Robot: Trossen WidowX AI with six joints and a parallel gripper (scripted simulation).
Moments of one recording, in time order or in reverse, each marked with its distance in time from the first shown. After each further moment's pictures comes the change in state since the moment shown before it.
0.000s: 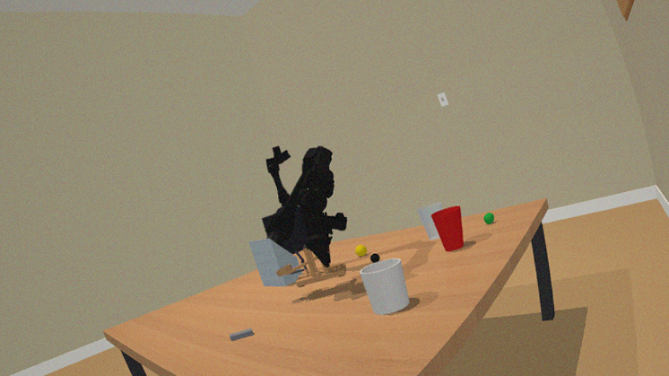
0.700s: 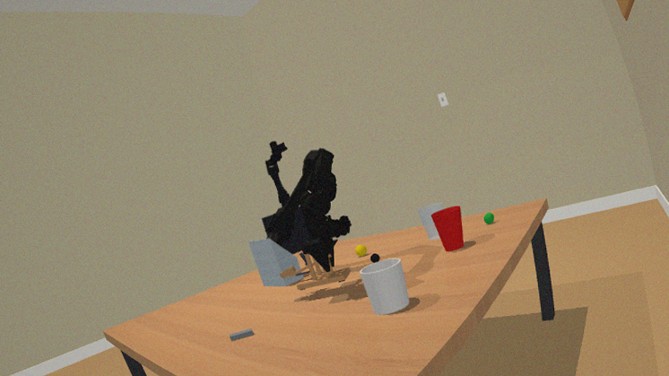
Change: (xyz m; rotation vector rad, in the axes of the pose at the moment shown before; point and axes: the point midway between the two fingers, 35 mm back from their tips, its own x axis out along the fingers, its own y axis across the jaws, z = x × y) arm 0.010 -0.017 0.005 0.182 0.003 -0.008
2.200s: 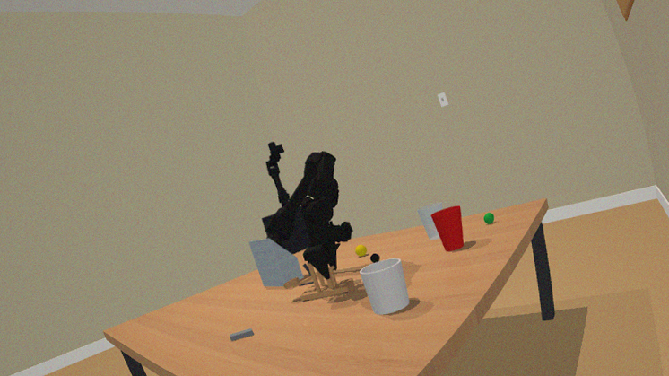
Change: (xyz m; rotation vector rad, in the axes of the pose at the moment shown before) arm 0.016 0.002 -0.001 0.013 0.016 0.019
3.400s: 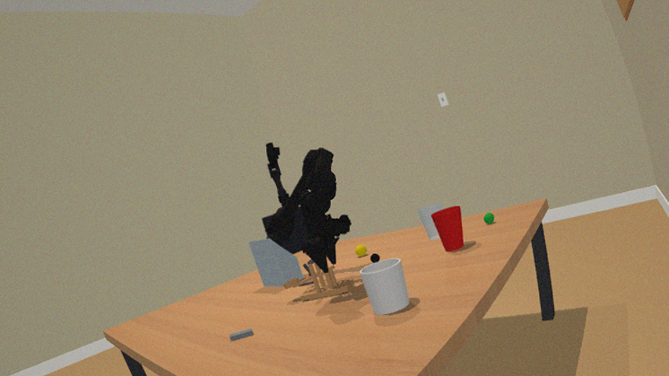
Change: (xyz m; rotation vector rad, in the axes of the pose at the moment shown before) arm -0.018 -0.003 0.002 -0.006 -0.020 -0.028
